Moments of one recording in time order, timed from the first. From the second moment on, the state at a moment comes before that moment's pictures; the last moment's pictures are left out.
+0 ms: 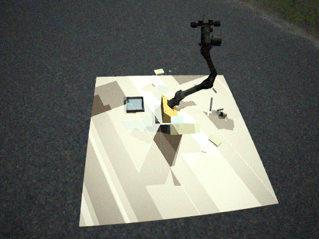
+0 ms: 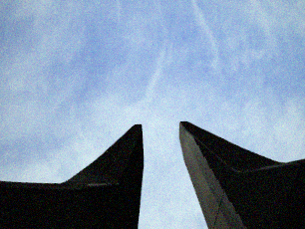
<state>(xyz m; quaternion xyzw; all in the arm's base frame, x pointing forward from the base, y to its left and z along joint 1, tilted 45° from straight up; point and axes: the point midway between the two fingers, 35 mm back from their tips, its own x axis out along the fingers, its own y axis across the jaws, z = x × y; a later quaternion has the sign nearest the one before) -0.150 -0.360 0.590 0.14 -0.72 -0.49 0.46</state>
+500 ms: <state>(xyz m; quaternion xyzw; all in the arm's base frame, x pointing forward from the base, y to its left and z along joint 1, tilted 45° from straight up) -0.003 -0.449 0.462 0.27 -0.34 -0.62 0.65</state>
